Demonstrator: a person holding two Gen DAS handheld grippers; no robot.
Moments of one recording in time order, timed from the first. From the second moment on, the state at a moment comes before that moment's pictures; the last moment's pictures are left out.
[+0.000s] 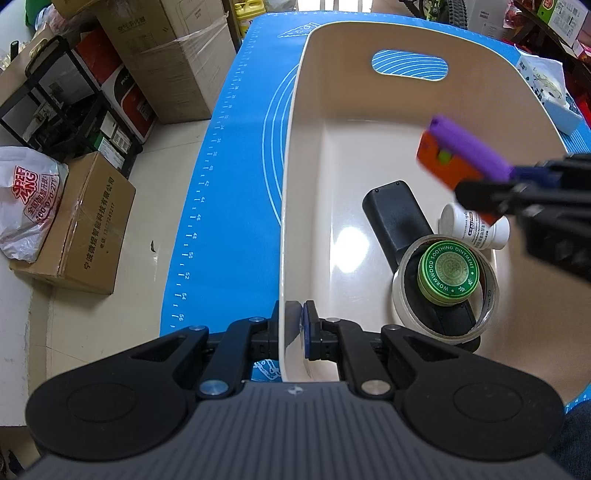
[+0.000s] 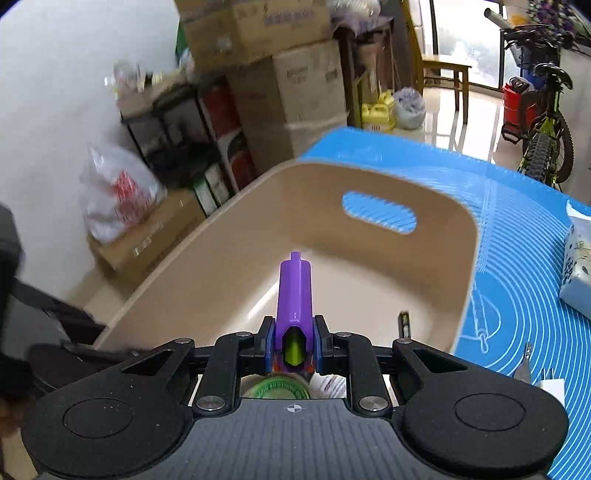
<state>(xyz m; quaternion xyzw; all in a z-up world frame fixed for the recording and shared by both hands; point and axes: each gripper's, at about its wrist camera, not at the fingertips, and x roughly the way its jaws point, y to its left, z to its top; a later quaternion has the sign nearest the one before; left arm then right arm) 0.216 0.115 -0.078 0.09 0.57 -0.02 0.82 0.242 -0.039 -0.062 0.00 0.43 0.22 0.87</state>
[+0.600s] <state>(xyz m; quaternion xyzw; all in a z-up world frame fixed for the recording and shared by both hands) 0.217 0.114 -0.079 0.09 0.57 -0.02 0.82 0.235 -0.029 -0.082 -0.03 0.46 0.23 0.86</state>
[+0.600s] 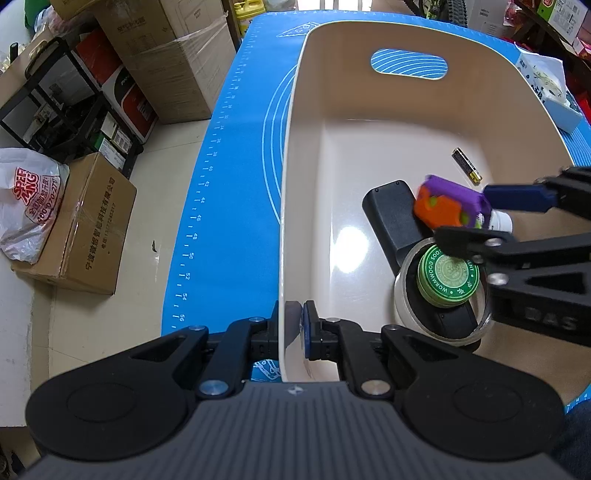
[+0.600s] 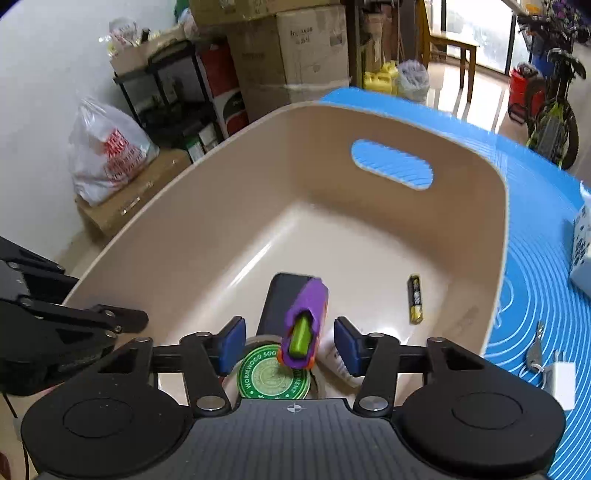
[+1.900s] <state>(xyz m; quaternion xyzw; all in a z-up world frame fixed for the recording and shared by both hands) 0.217 0.114 -0.079 0.09 0.57 -0.02 0.82 0.237 -0.259 -0.121 0.06 0.46 0.02 0.89</state>
